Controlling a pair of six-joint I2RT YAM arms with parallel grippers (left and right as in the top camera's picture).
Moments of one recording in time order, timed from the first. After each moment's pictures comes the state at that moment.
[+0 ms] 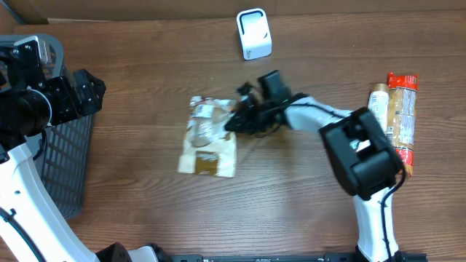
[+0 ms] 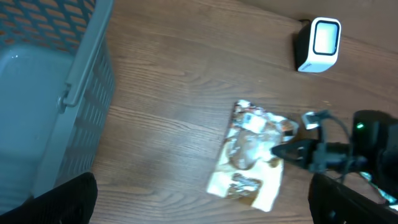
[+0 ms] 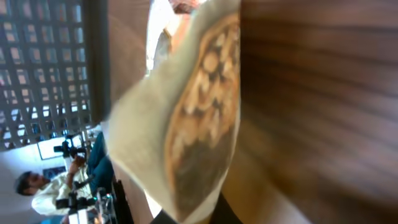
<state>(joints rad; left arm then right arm) 0.45 1.50 2.10 -1.56 0.32 0.06 0.48 2.24 1.39 -0.18 -0.91 0.48</state>
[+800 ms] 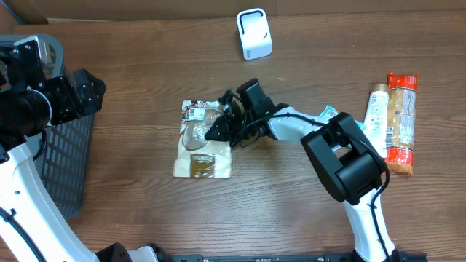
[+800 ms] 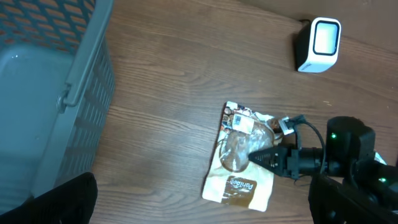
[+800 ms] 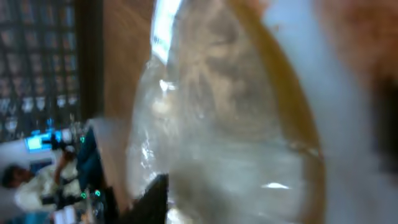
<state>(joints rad) 0.45 1.50 2.10 -1.56 0.32 0.06 0.60 2.28 1.39 -0.06 -0.83 0.58</state>
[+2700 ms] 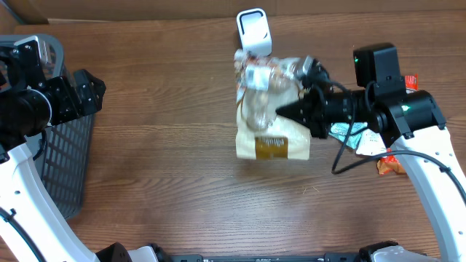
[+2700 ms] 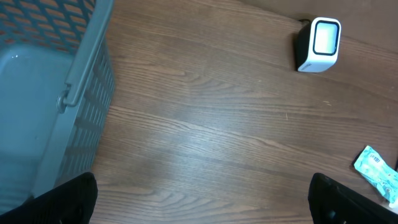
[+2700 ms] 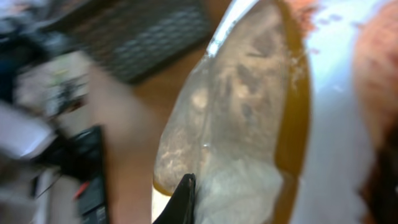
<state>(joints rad) 0.45 1.50 2.10 -1.56 0.32 0.06 0.25 1.41 1.39 -0.84 -0.88 -0.36</state>
